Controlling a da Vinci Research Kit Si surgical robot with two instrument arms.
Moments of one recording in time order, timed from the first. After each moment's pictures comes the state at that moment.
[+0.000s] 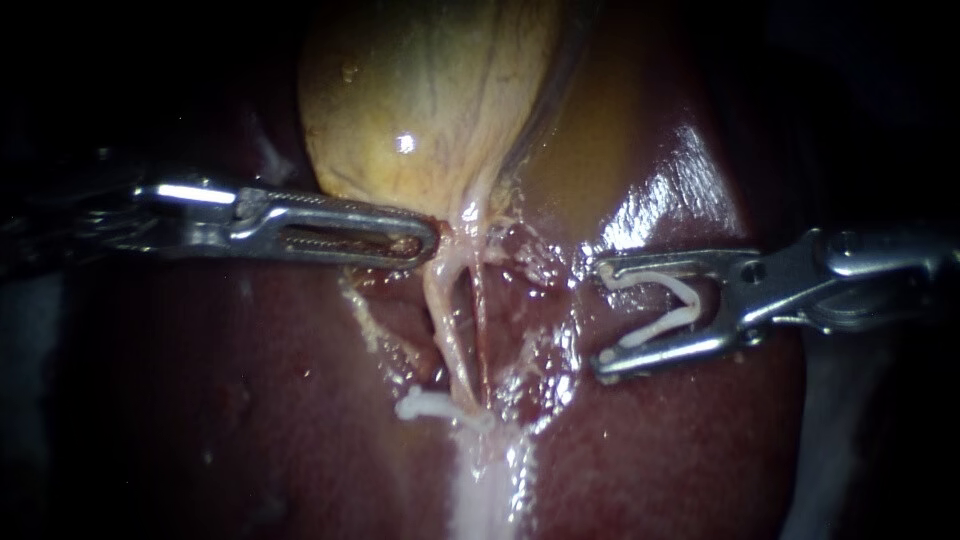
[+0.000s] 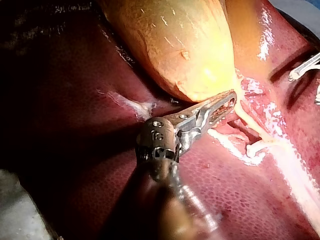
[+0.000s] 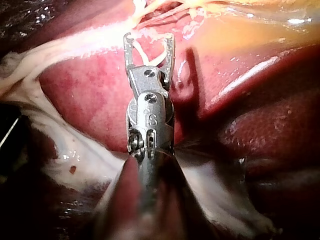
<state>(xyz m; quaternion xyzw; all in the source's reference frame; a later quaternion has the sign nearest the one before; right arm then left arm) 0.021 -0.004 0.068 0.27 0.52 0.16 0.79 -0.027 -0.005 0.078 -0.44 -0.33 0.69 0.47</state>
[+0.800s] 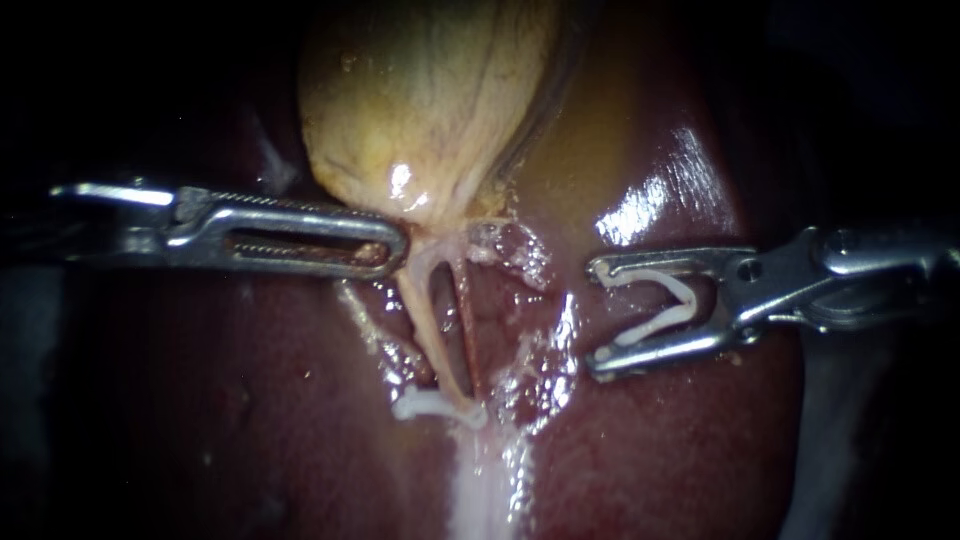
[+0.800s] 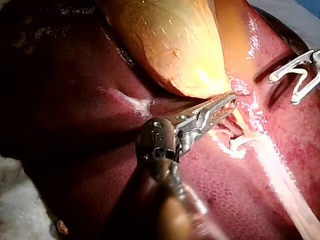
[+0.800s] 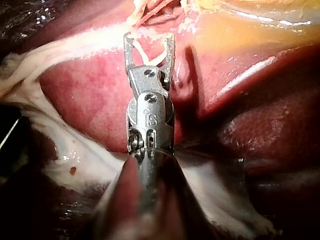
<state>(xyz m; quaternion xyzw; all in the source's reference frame) 0.022 -0.004 0.068 0.27 0.52 0.17 0.79 -0.025 -0.005 0.069 -0.44 -0.34 0.68 0.47</state>
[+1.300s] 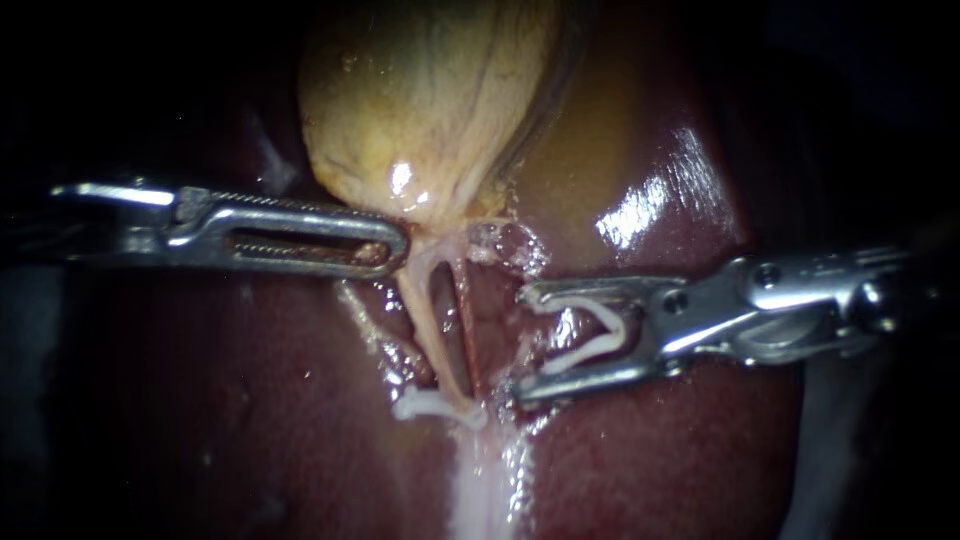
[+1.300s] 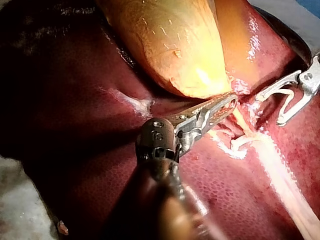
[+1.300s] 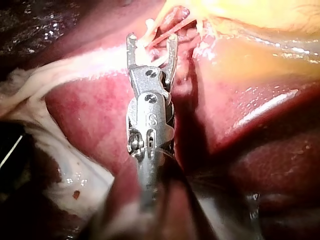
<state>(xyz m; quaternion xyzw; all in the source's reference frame) 0.029 -0.008 0.070 0.27 0.53 0.15 0.79 -0.025 -0.005 0.070 -0.44 -0.34 0.68 0.47</state>
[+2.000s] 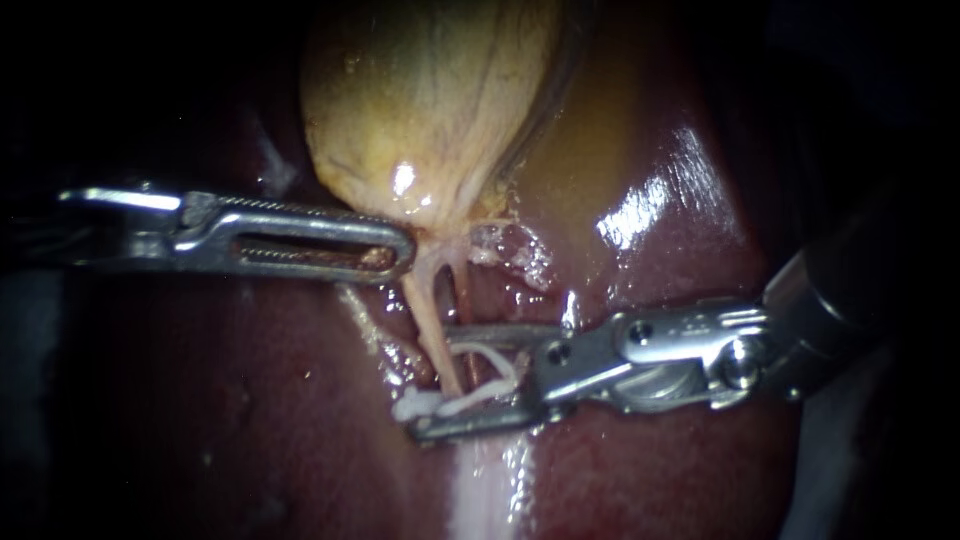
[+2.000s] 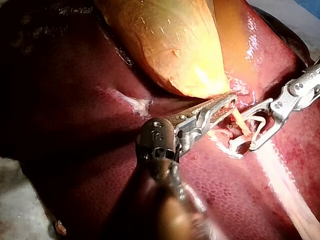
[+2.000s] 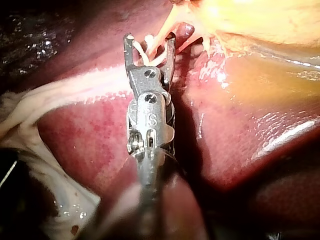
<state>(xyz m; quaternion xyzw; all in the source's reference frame) 0.035 -0.012 0.076 0.30 0.52 0.16 0.78 -0.026 -0.005 0.070 -0.44 -0.34 0.68 0.47</state>
